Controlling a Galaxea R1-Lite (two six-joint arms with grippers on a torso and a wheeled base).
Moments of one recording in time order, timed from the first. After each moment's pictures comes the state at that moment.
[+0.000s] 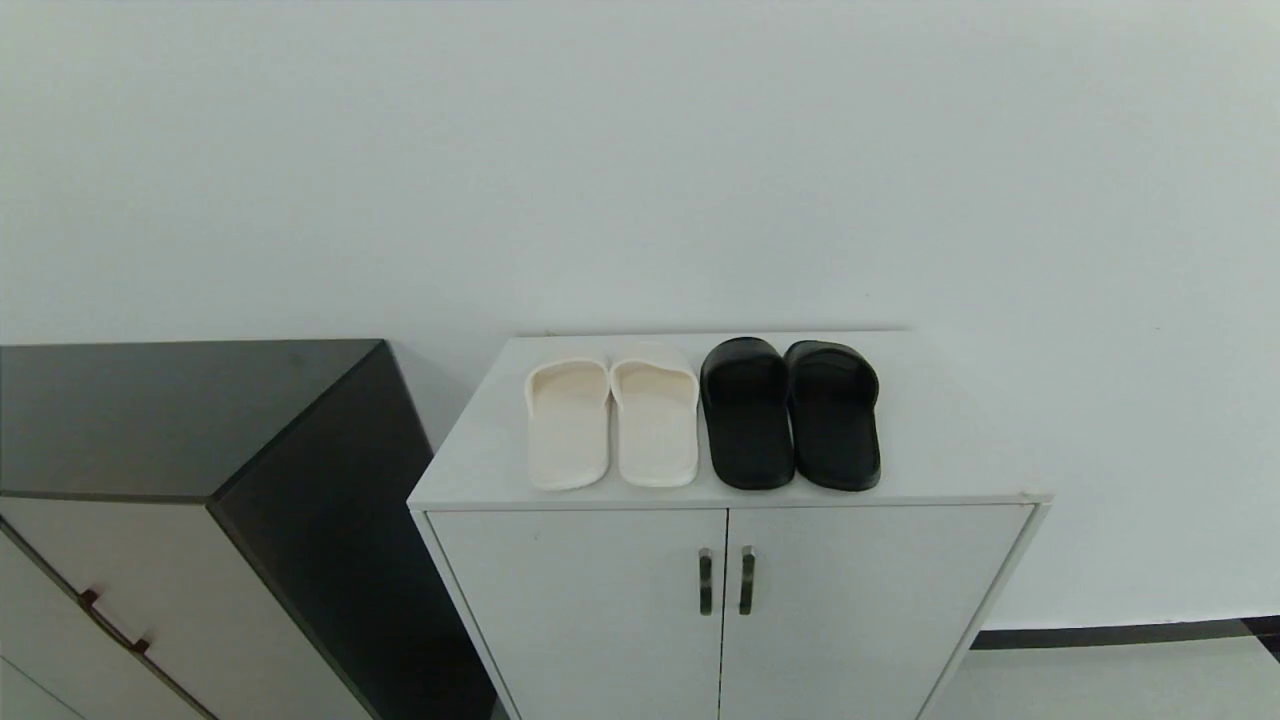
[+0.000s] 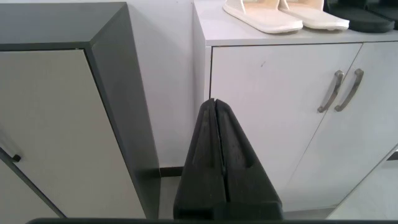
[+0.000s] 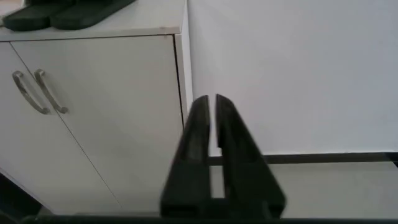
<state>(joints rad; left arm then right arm) 0.00 0.00 0.00 0.00 -0.03 0.00 0.00 0.00 0.00 0.00 0.00 -0.01</state>
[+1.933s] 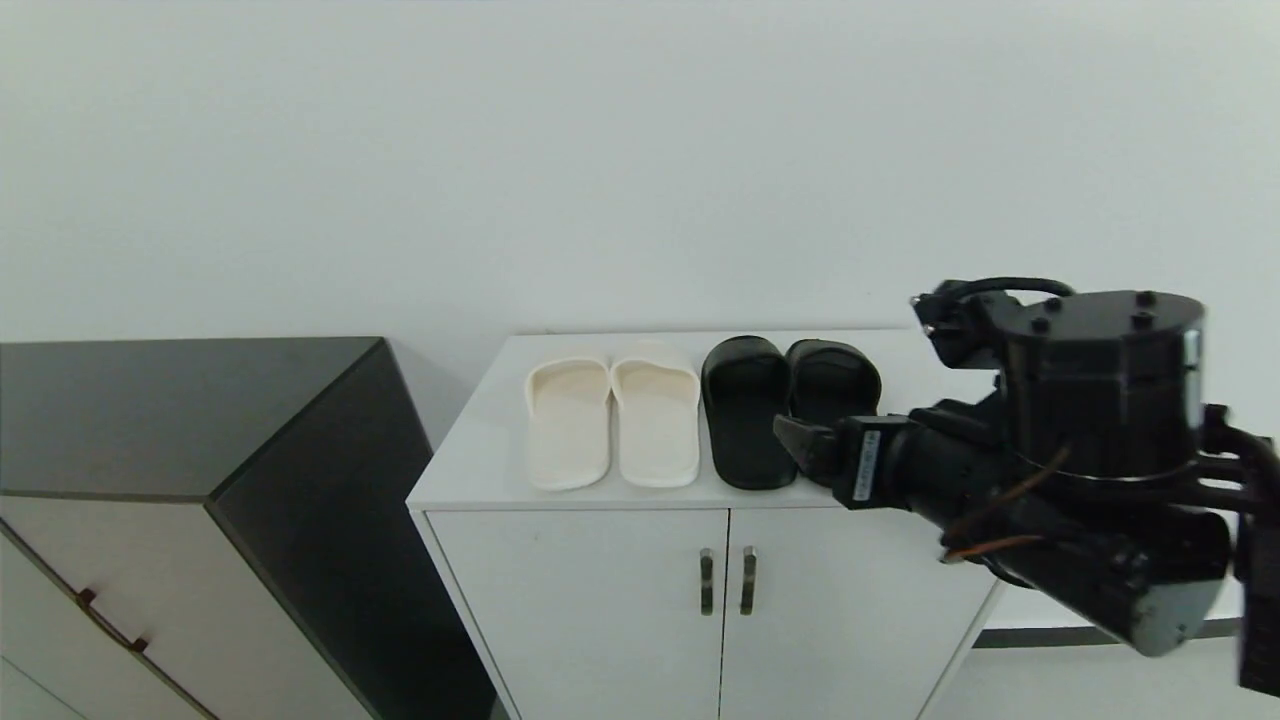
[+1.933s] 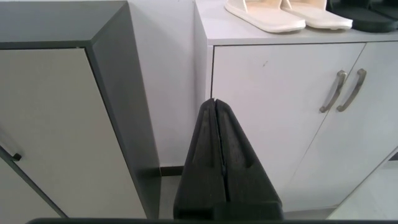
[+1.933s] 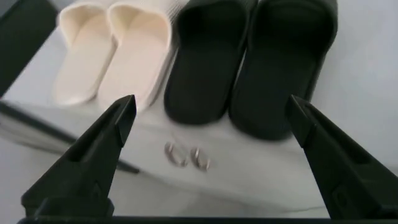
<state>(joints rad) 0.00 0.00 0.00 0.00 -0.03 0.00 0.85 1.61 -0.92 -0.40 -0.52 0.36</state>
